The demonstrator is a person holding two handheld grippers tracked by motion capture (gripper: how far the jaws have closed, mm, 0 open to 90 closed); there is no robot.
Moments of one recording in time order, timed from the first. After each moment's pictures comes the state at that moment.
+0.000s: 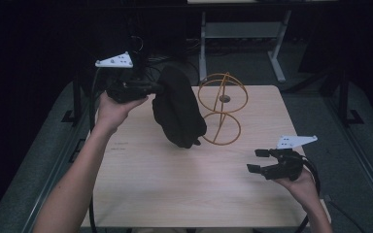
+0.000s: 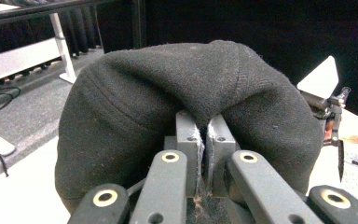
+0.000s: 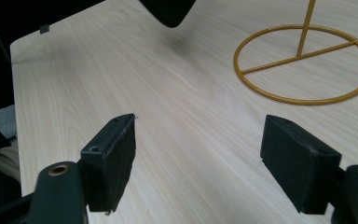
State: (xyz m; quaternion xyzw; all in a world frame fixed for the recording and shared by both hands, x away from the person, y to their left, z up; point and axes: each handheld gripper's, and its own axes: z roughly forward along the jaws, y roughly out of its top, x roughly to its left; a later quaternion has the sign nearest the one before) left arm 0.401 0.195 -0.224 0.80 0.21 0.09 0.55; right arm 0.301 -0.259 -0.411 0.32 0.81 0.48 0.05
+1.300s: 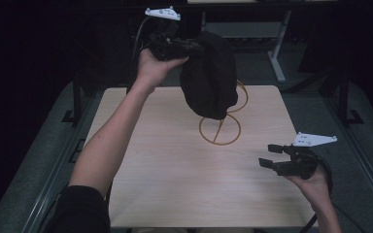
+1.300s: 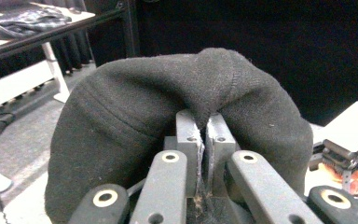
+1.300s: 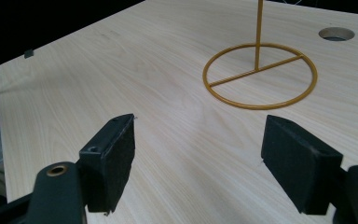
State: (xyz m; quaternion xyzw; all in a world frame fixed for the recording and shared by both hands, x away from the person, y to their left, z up) left arm 0.464 0.095 -0.162 0.81 0.18 0.09 0.55; right arm 0.297 -0.291 -0.402 0.35 0.79 0.50 0.09
